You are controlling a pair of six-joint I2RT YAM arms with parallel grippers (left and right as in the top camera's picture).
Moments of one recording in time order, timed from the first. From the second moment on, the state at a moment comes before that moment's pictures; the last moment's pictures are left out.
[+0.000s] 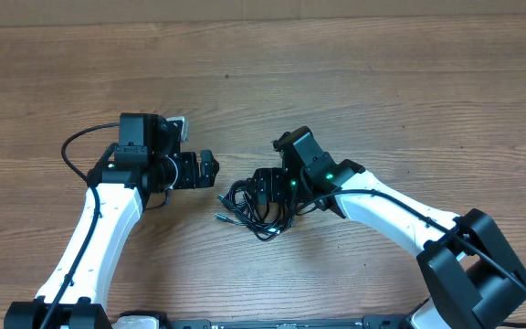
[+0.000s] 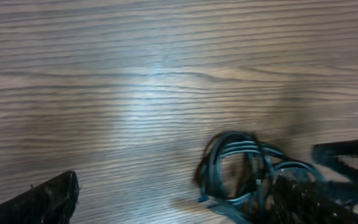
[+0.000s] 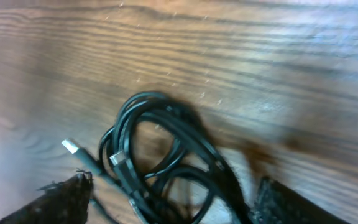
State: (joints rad) left arm -0.06 1.41 0.92 -0.63 0.30 -0.13; right arm 0.65 1.72 0.99 -0.31 -0.28 0.65
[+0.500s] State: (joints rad) left arm -0.06 1.41 0.92 -0.63 0.25 -0.13; right arm 0.66 1.73 0.99 -0.23 -0.18 0.70
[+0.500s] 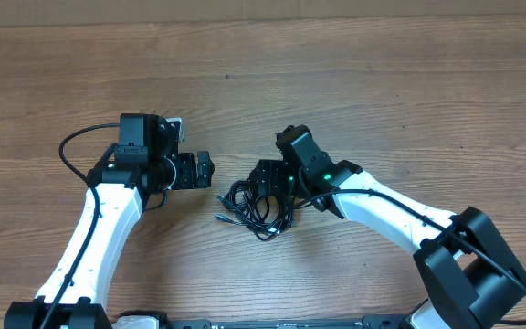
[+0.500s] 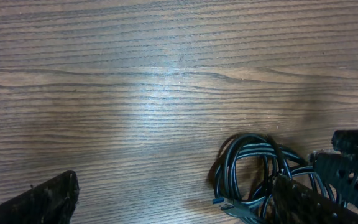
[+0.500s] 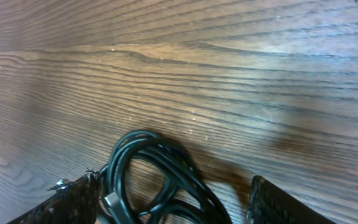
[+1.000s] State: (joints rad) left arm -0.06 1.41 0.92 -0.63 0.25 -0.13; right arm 0.75 1.83 0.99 -0.15 -0.14 0.70
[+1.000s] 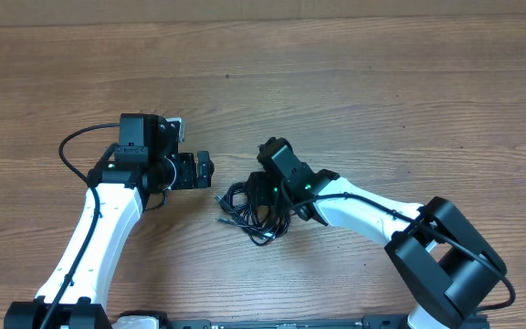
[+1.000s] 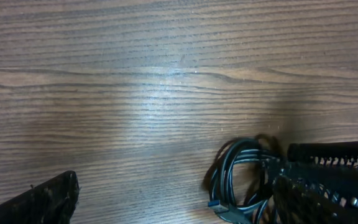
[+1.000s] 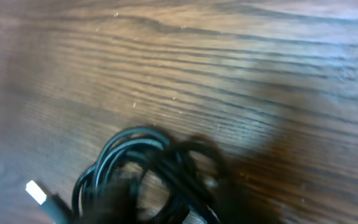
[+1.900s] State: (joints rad) left arm -0.06 1.41 0.92 -0.63 0.25 -0.13; right arm 0.74 1.67 0.99 -0.23 -0.15 0.69
